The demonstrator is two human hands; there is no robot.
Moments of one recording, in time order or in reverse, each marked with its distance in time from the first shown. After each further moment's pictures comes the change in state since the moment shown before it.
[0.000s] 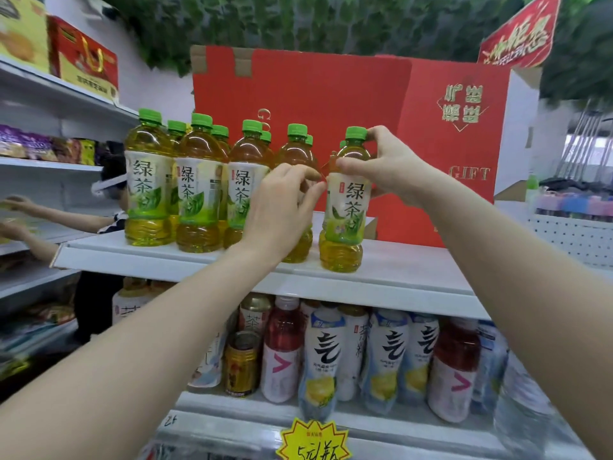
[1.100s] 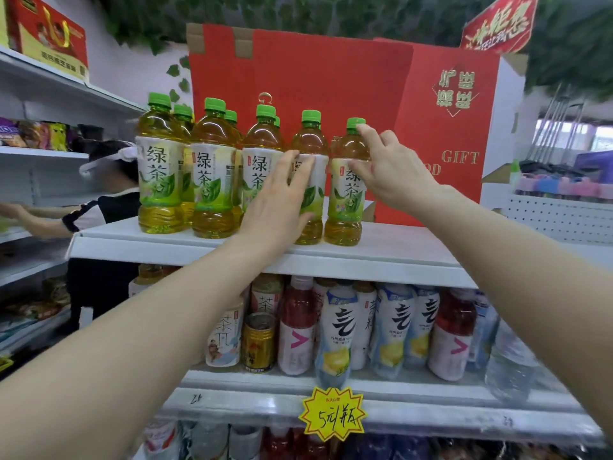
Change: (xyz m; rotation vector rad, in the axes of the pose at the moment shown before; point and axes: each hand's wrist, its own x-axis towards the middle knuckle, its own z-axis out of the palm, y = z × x) left_hand -0.019 -0.039 -0.017 0.269 -0.305 0.087; right_hand -0.022 0.003 0.032 -0.806 0.186 -0.162
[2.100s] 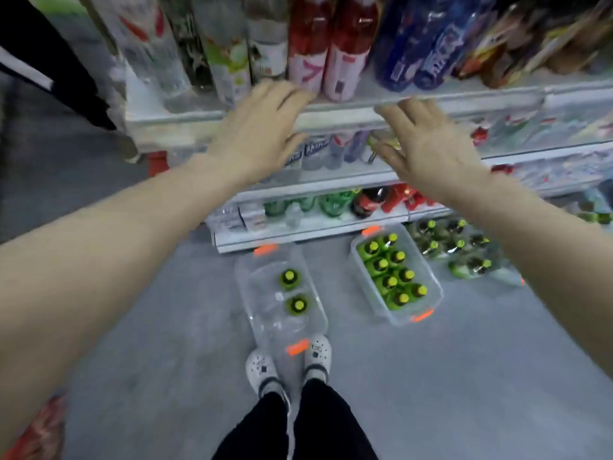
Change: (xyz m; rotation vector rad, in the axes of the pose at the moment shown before) left_hand -0.462 -0.065 0.127 -0.375 -0.676 0.263; right_hand -0.502 -0.115 0.209 -0.101 -0.633 0.067
